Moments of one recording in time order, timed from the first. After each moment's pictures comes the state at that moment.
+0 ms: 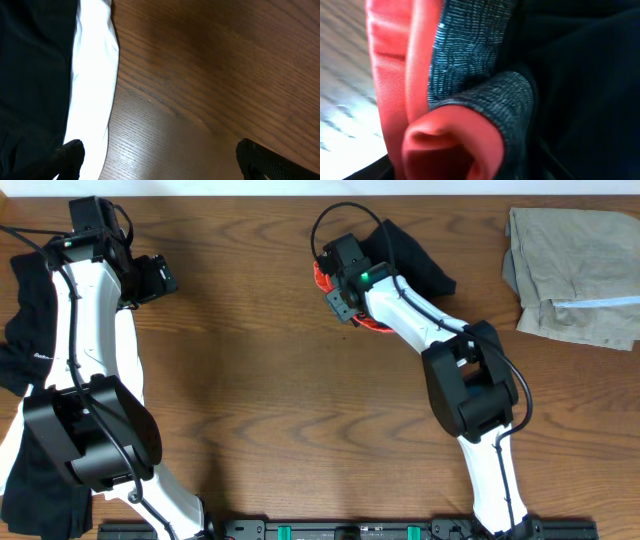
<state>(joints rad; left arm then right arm) 0.25 1.92 1.71 -1.01 -0.04 -0.20 0.50 2.32 1.78 -0.58 0.18 -0.13</state>
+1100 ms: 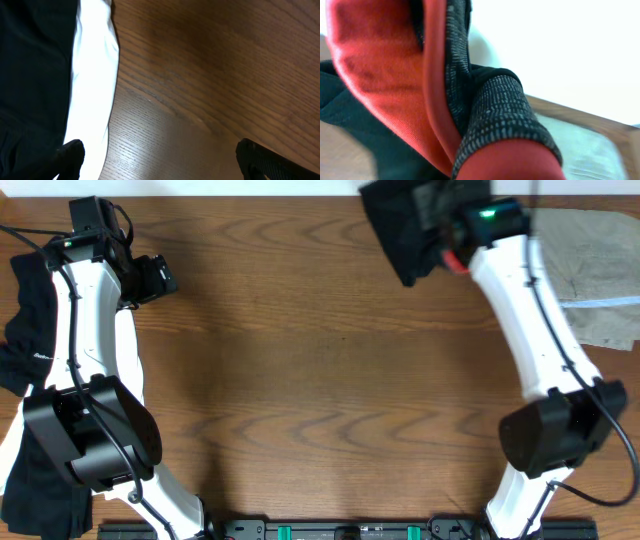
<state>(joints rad) 0.25 1.92 1.71 -1.01 -0.04 -0.20 0.25 1.97 2.03 -0.70 0.32 -0.15</state>
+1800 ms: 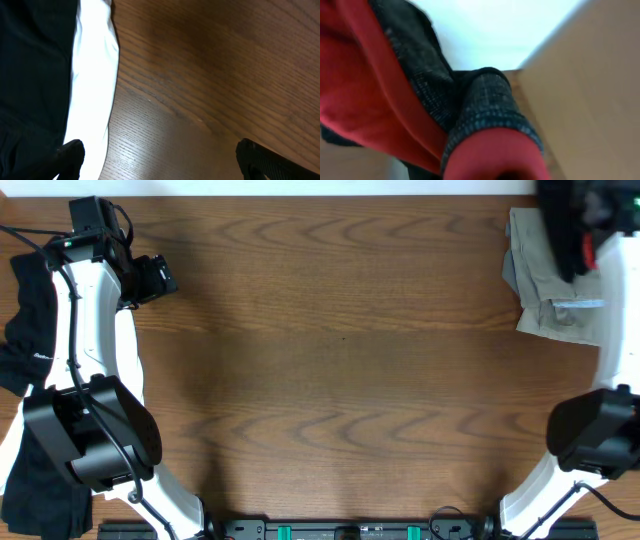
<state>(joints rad) 0.25 1.92 1.71 -1.01 -0.04 -0.20 -0.21 1.96 2.08 -0.67 0.38 -0.16</state>
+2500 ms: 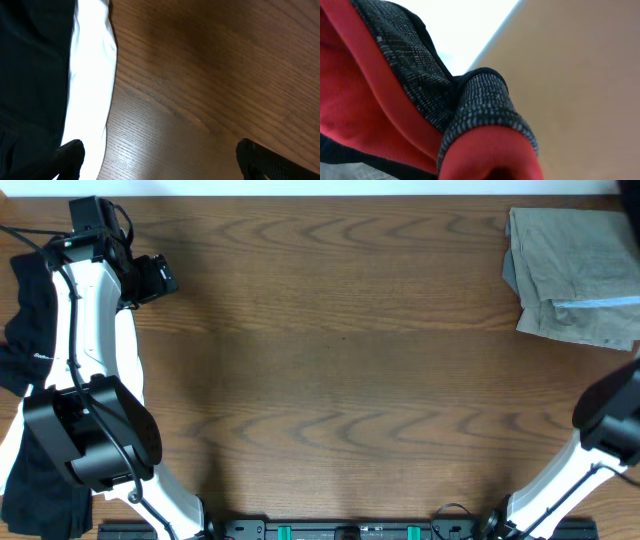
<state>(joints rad) 0.25 1.92 1.71 -1.01 -0.04 -0.20 -0.45 2.13 2.10 -0.36 0.30 -0.40</state>
